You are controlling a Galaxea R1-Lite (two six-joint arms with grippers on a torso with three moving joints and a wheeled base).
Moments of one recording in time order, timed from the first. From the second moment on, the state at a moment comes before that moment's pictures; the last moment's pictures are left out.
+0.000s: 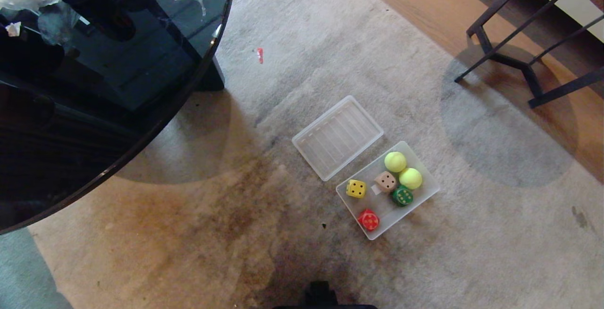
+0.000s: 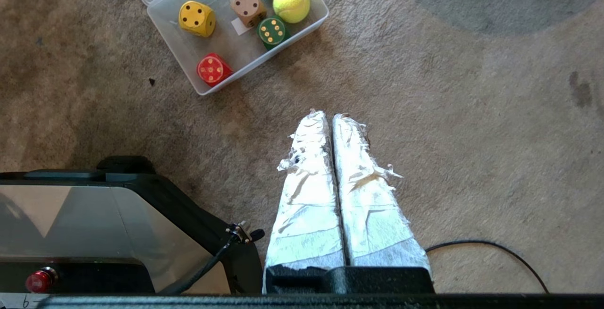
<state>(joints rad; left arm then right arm) 0.00 0.00 0.00 0.01 0.01 -0.01 0.00 0.04 -0.06 0.16 0.01 -0.05</state>
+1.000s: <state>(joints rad) 0.00 0.00 0.00 0.01 0.01 -0.01 0.00 0.04 -0.06 0.15 0.01 -0.04</state>
